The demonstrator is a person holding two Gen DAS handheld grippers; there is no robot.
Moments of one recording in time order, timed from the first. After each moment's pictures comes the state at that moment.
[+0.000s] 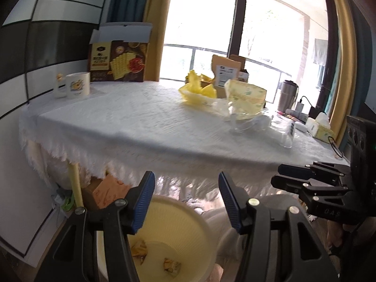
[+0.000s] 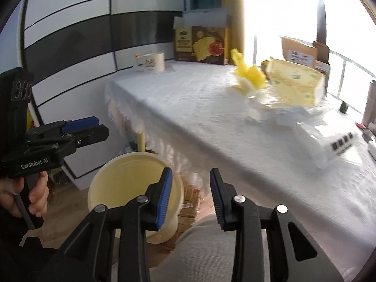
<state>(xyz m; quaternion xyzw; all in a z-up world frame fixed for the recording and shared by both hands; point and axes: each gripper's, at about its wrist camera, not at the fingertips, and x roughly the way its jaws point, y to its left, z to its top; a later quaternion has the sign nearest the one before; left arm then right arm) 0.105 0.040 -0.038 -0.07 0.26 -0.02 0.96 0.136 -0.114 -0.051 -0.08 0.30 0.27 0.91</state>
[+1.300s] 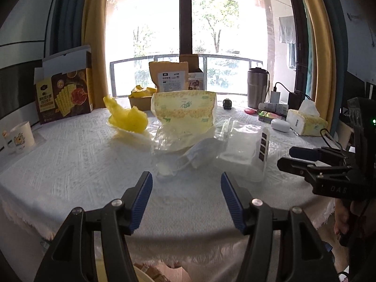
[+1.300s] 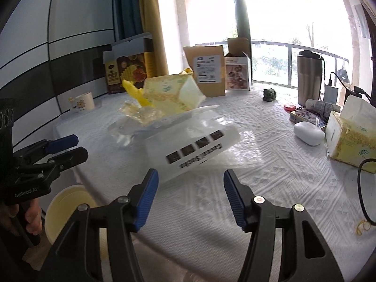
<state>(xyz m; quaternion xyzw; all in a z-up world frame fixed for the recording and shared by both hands) 0.219 -0.093 -0.025 0.02 0.23 -0.09 0.97 0.201 -0.281 -0.044 0.01 0.26 0.14 0.96</state>
